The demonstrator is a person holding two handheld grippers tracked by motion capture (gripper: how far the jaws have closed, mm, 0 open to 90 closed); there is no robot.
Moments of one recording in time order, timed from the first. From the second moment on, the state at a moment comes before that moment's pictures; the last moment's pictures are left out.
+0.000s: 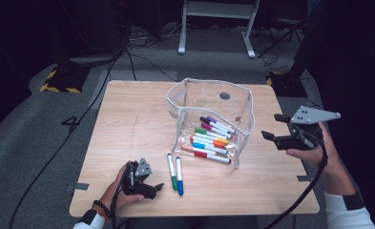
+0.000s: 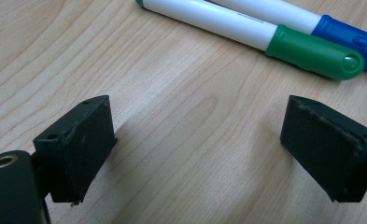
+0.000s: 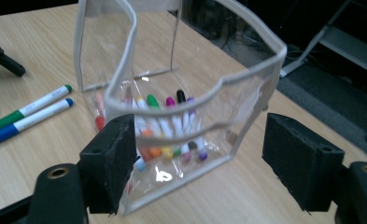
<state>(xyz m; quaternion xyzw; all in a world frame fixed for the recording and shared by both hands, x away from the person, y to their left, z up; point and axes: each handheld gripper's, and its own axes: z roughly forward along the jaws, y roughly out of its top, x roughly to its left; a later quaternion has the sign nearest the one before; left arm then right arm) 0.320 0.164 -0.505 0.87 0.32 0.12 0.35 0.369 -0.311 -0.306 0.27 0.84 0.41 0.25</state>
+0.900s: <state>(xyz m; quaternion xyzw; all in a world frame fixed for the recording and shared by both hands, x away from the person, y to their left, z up) 0.320 0.164 -0.505 0.87 0.32 0.12 0.35 0.321 -0.212 -0.465 0.22 0.88 0.41 0.13</state>
